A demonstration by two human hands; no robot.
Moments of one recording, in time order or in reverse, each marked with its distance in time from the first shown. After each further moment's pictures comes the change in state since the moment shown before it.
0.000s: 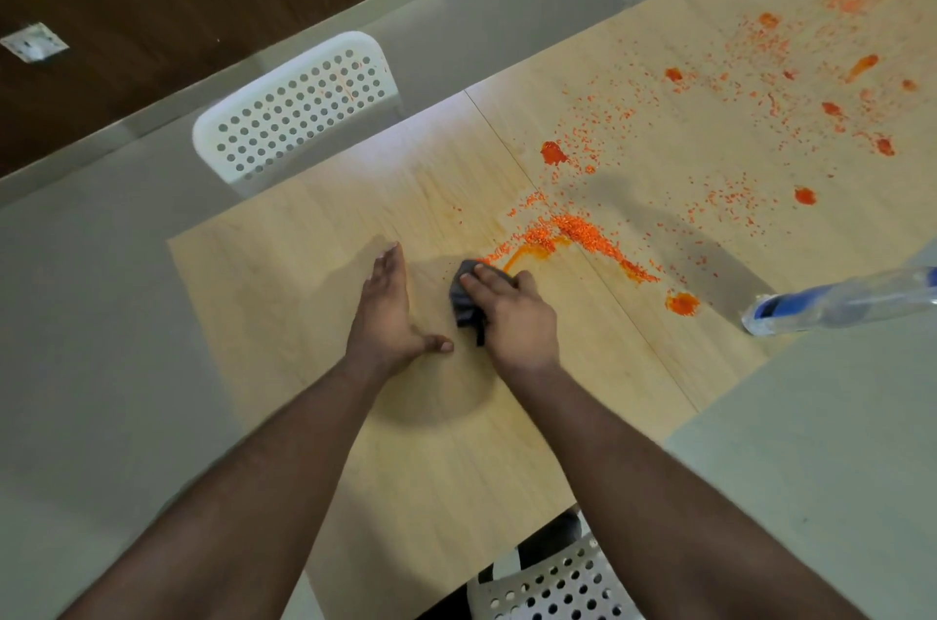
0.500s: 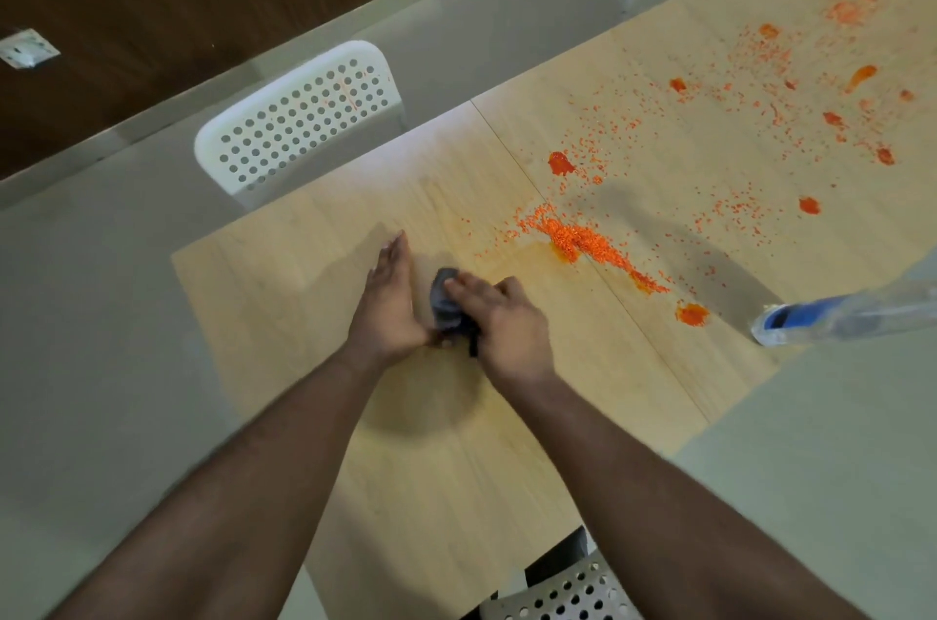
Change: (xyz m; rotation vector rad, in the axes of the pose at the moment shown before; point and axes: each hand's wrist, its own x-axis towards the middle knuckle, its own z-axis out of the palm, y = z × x) left_hand 0.030 -0.006 -0.021 -0.057 -0.057 0.046; right_hand 0.010 -0.025 -0.002 0.129 0.075 -0.077
